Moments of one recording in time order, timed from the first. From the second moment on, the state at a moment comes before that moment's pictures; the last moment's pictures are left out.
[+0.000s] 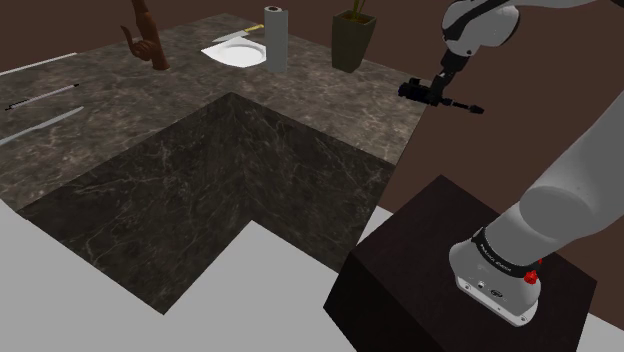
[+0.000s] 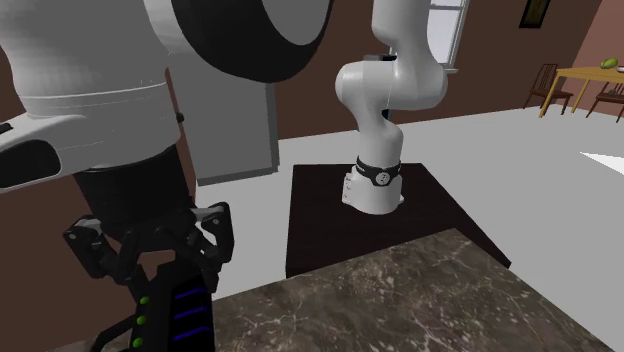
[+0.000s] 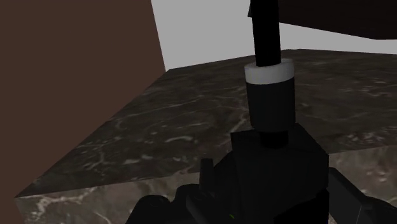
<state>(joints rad) -0.23 0.14 -0.46 -2.12 0.15 2.25 -0.89</state>
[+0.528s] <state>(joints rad) -0.22 0.08 -0.47 -2.08 0.11 2.16 -0.86</state>
